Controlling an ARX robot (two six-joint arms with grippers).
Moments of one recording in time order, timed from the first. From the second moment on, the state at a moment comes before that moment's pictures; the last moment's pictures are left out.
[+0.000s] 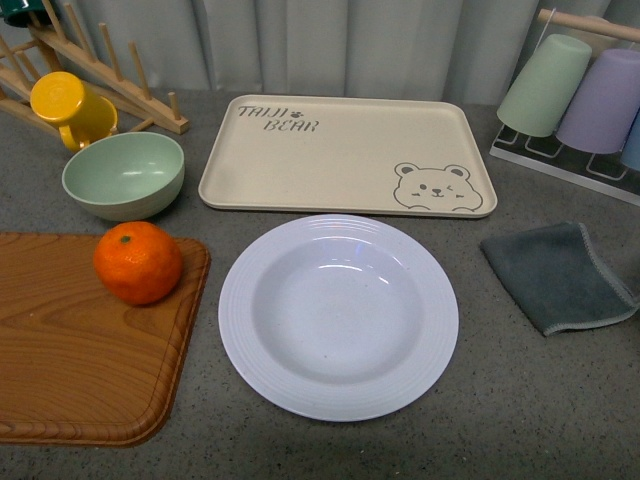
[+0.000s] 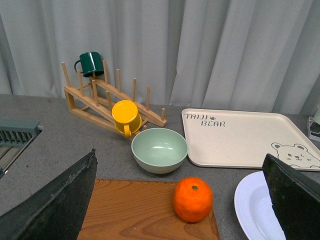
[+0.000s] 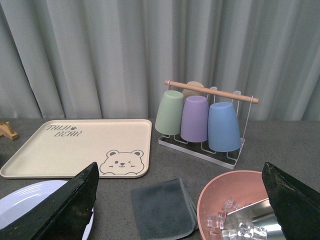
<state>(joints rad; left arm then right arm) 0.00 0.00 0.02 0.00 0.00 0.00 0.00 0.00 0.01 0.00 0.00 0.00</state>
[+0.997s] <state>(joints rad) 0.00 0.00 0.02 0.00 0.00 0.00 0.00 0.00 0.01 0.00 0.00 0.00</state>
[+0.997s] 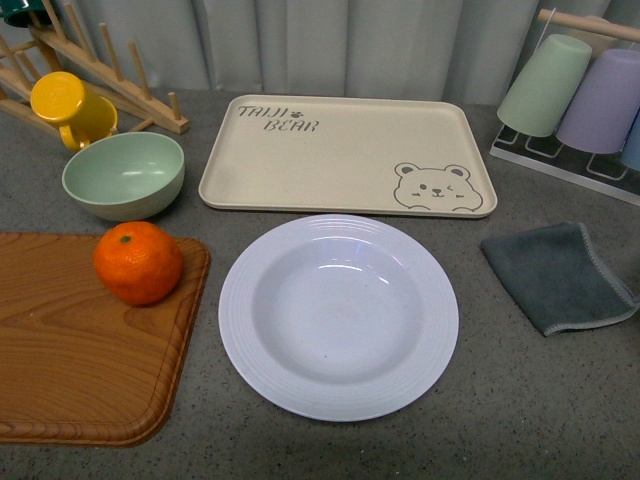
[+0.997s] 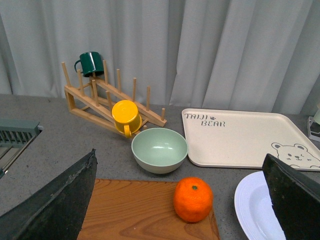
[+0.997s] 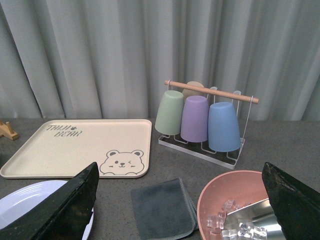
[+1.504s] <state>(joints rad) 0.00 0.00 0.02 0.00 0.00 0.00 0.00 0.00 0.01 0.00 0.00 0.00</state>
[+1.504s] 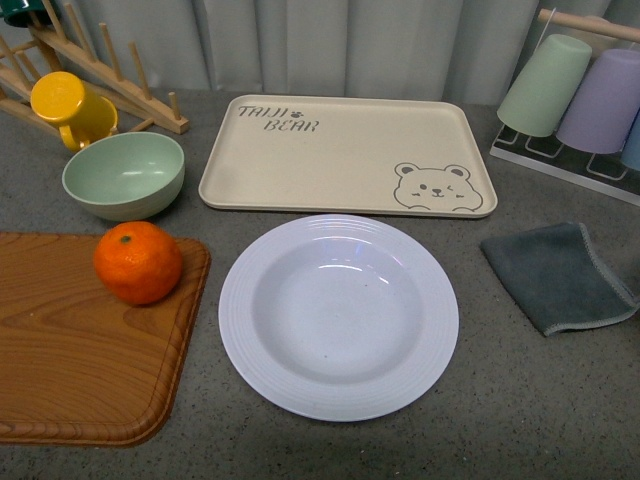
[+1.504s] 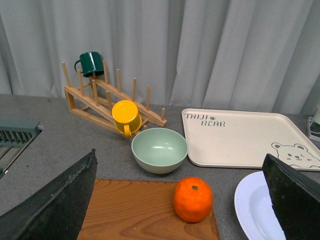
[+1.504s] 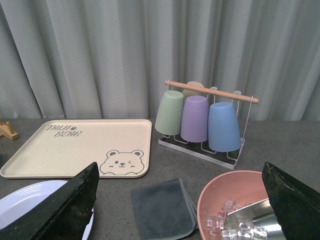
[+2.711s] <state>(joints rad) -0.02 0.58 0.14 0.12 -0.04 -0.20 0.00 0.00 0.01 0.00 0.00 0.00</state>
